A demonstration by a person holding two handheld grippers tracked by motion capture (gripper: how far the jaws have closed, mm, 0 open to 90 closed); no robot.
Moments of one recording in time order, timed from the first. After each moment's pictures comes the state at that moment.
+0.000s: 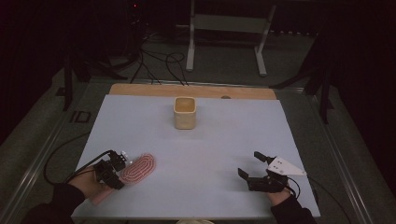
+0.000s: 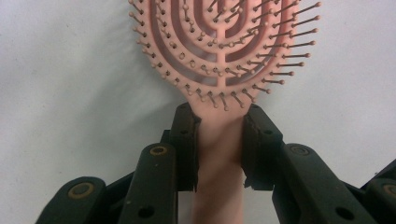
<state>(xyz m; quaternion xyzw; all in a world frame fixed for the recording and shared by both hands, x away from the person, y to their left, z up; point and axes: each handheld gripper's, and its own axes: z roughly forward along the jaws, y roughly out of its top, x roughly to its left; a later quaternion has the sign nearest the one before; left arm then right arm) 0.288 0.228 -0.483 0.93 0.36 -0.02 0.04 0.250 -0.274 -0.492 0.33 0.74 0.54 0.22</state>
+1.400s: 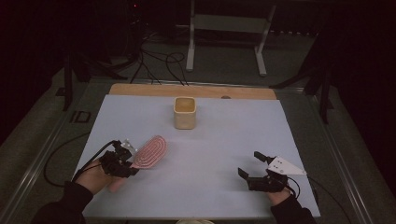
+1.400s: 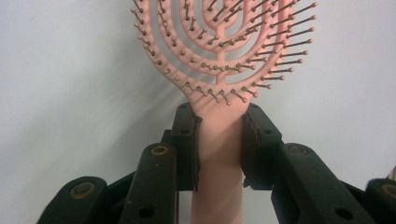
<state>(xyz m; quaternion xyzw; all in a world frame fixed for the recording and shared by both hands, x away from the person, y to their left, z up) 0.294 0.205 -0.451 0.91 0.36 0.04 0.19 0.251 -0.275 -0.493 0.34 0.74 0.54 0.22</state>
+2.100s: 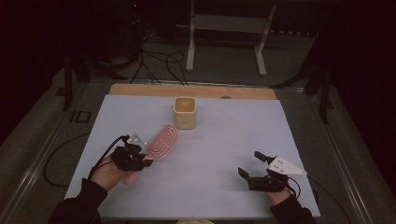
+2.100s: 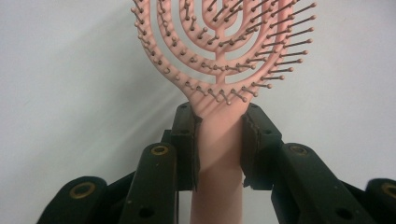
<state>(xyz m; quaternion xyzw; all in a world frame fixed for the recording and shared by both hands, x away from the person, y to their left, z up) 0.303 0.178 -0.445 0.89 0.35 0.06 0.28 0.251 -0.276 -0.493 0.34 0.74 0.54 0.22</state>
